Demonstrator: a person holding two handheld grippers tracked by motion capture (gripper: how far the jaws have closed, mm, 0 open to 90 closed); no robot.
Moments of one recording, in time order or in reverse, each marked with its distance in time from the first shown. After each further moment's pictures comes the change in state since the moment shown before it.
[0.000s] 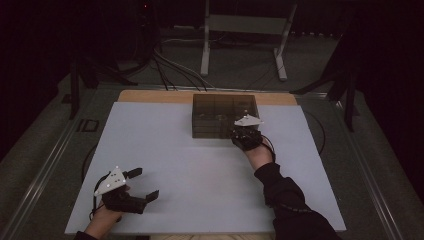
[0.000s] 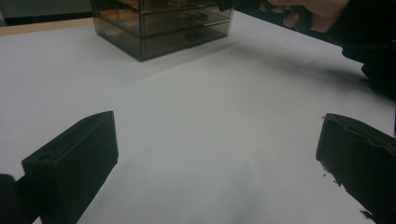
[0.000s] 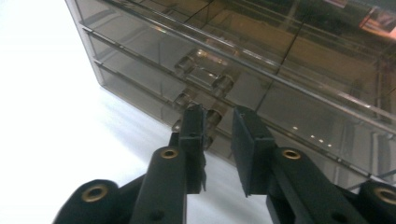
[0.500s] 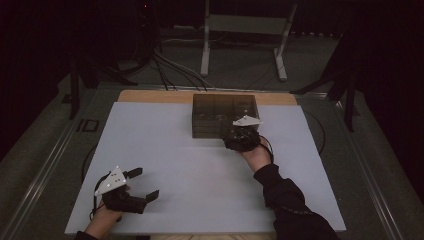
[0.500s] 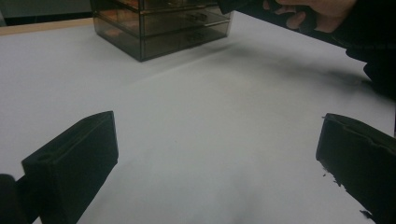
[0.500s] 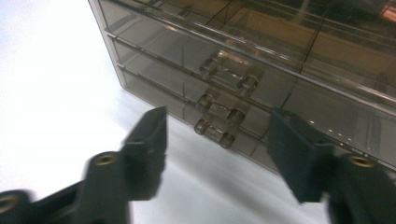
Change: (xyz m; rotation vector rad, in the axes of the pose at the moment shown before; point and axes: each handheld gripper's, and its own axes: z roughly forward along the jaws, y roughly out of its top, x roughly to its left) left arm 0.000 0.000 0.001 0.000 -0.001 -0.002; right arm 0.008 0.003 -0.004 0.014 0.045 0.044
